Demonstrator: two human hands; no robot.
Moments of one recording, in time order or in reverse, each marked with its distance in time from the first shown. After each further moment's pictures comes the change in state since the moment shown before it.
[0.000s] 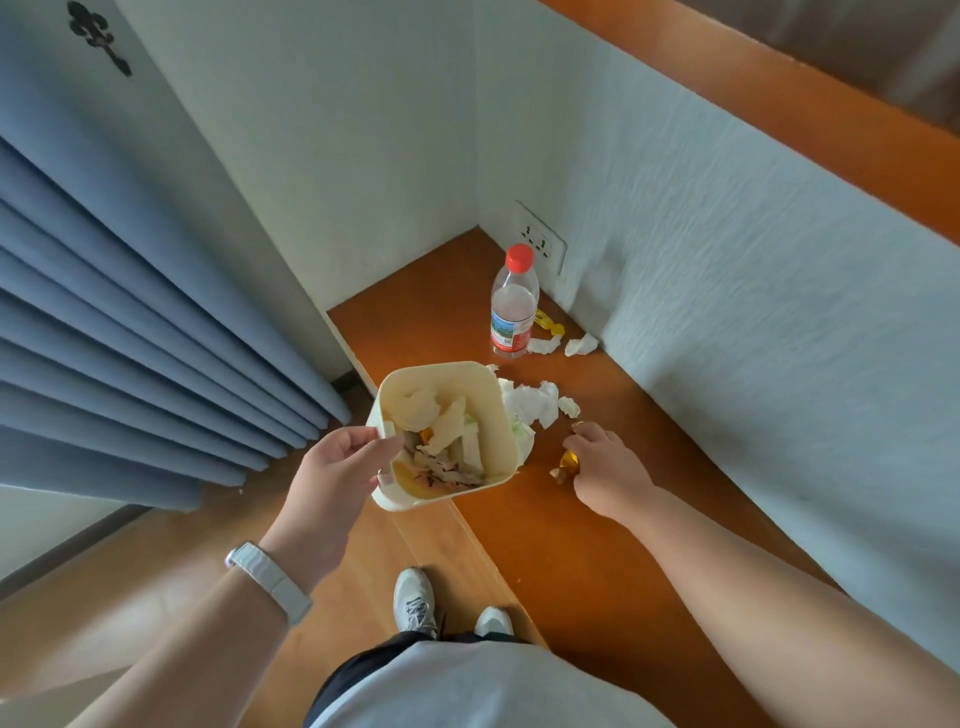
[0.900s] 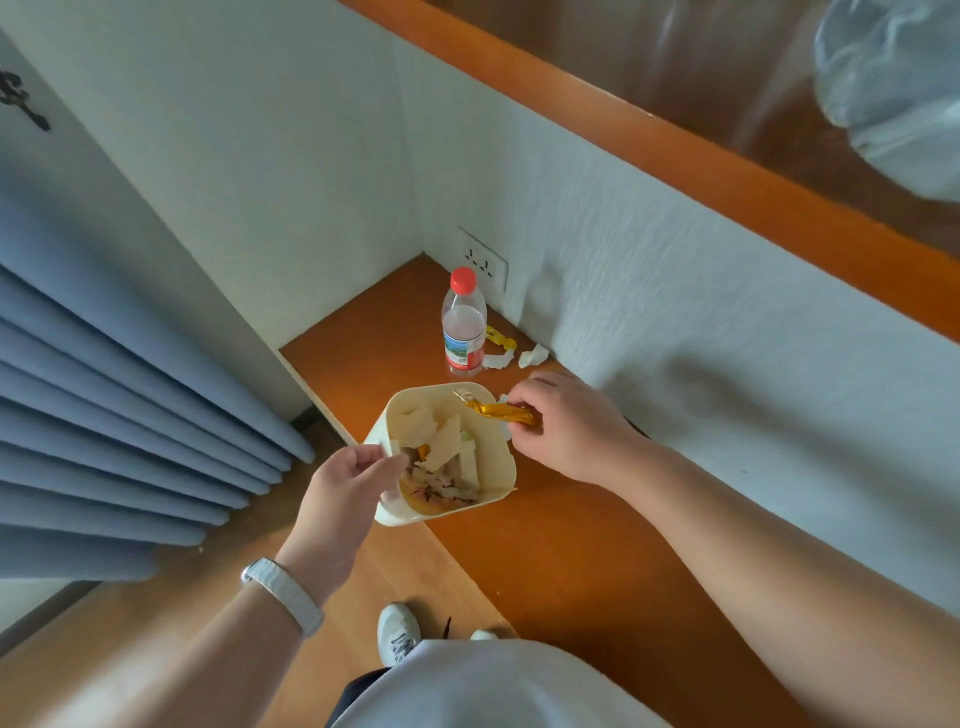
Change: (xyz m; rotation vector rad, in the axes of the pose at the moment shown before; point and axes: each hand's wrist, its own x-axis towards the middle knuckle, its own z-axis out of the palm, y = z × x) left_hand 0.004 0.007 0.030 0.110 -0.121 0.056; right_hand -0.057 -0.055 -0.125 0.106 0.393 -0.429
